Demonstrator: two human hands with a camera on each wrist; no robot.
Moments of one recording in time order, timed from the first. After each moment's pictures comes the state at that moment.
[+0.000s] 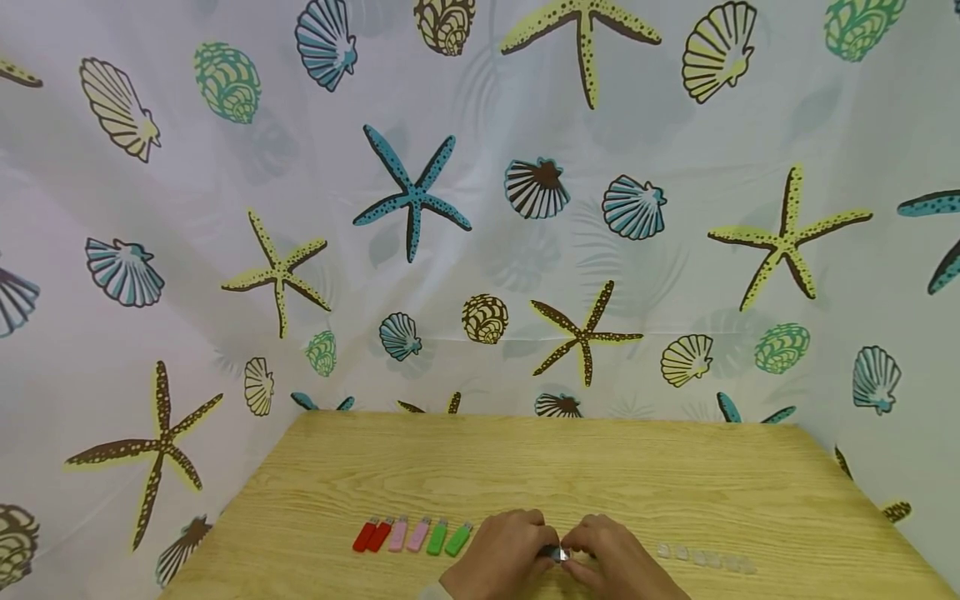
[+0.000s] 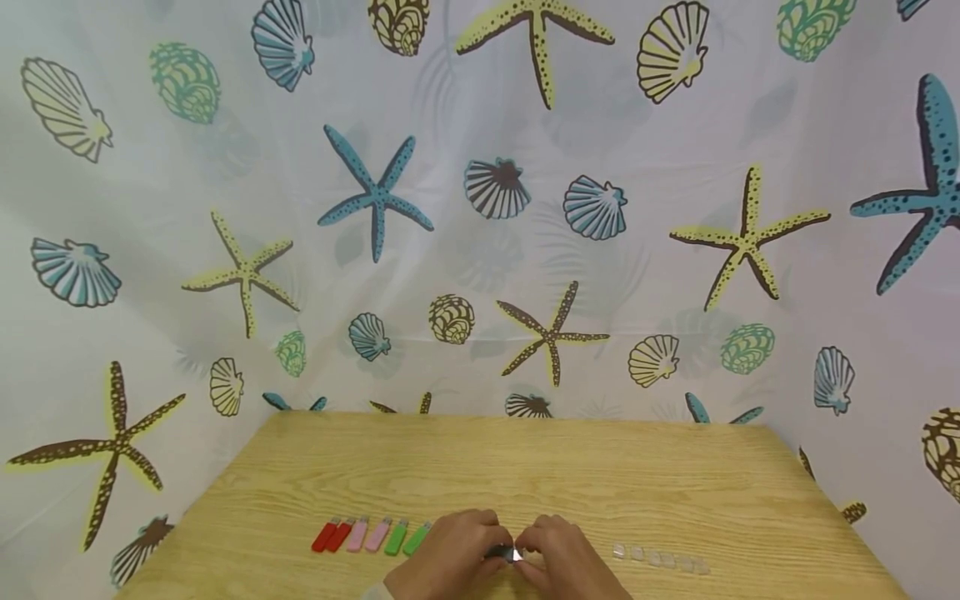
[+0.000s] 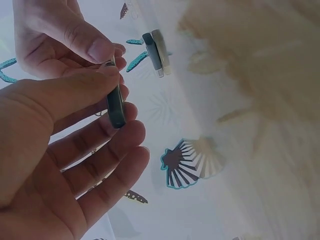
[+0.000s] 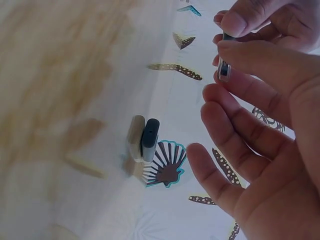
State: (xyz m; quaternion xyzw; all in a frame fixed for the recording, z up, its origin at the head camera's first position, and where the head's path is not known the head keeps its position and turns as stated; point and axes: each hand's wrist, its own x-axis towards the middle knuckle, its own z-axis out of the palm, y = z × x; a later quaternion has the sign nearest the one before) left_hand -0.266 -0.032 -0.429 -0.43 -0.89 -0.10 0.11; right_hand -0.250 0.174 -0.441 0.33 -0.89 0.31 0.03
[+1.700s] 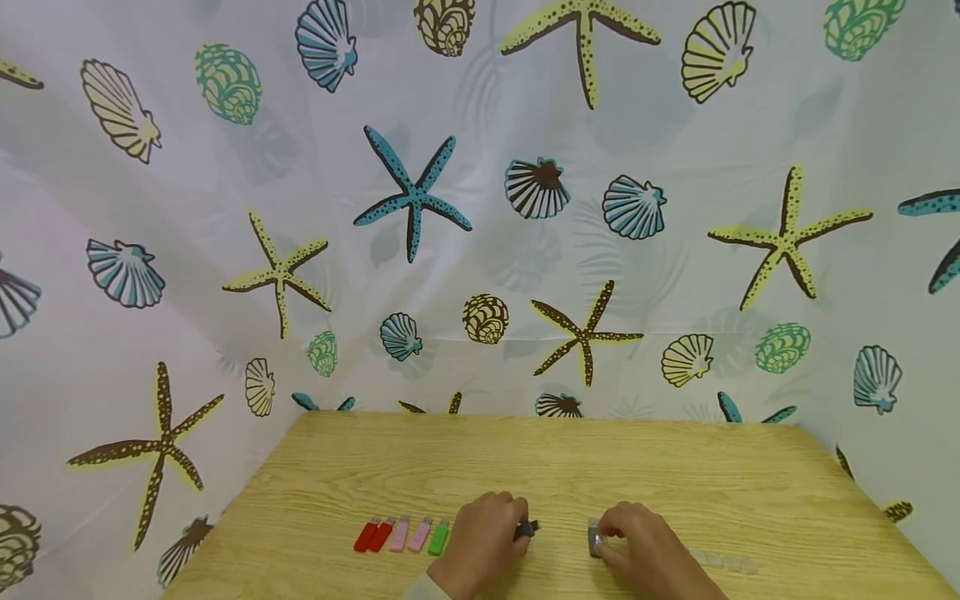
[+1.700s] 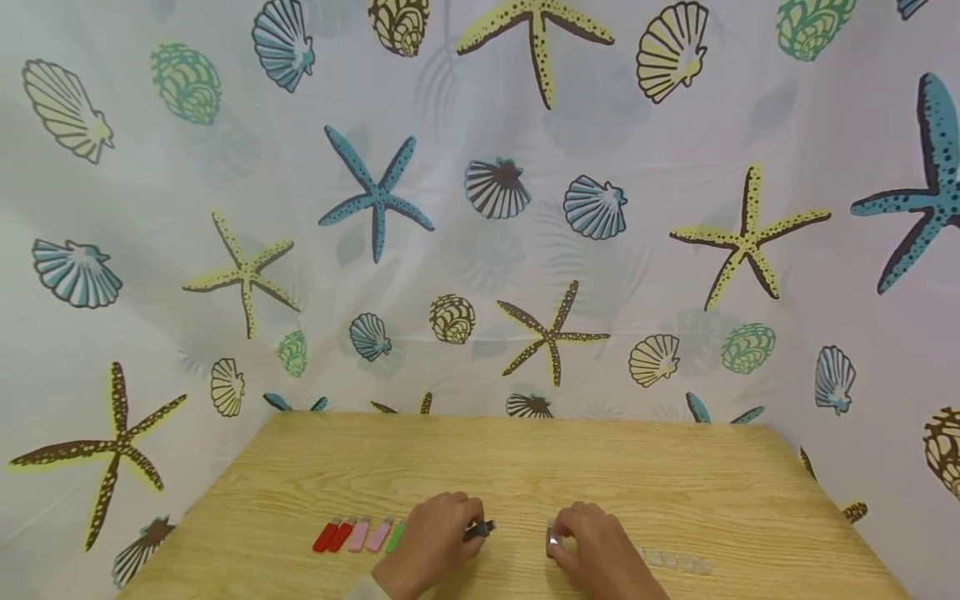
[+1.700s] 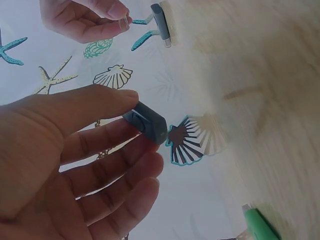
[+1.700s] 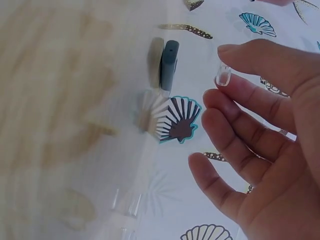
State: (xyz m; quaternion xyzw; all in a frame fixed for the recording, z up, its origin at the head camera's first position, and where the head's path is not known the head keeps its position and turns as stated) left_hand -0.273 -0.046 -0.422 -0.30 -0.94 -0.11 0.14; right_hand -0.248 0.201 -0.439 0.22 -0.93 0.28 0.09
